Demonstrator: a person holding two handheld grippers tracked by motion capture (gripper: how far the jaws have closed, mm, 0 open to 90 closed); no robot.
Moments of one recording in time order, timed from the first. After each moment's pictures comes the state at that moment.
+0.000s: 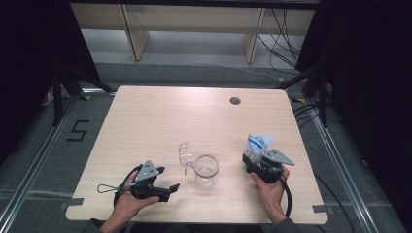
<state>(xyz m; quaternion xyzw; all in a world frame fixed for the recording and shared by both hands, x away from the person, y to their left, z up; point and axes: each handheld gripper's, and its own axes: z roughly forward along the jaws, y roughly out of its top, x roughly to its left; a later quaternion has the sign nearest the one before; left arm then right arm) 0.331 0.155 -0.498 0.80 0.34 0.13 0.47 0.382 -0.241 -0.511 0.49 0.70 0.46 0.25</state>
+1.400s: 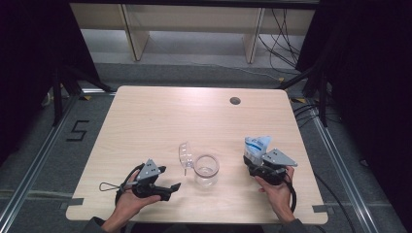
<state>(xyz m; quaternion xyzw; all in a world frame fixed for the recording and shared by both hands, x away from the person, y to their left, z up) 0.335 0.151 -0.500 0.81 0.34 0.13 0.46 0.370 -0.245 -0.489 0.39 0.74 0.46 0.29</state>
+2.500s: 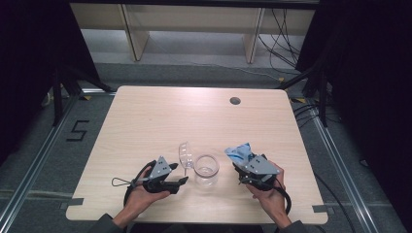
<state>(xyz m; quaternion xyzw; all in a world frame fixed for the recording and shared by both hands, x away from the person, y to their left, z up) 0.351 0.126 -0.505 0.82 0.29 0.17 0.46 0.349 -0.208 -0.472 0.28 0.80 0.41 0.35</state>
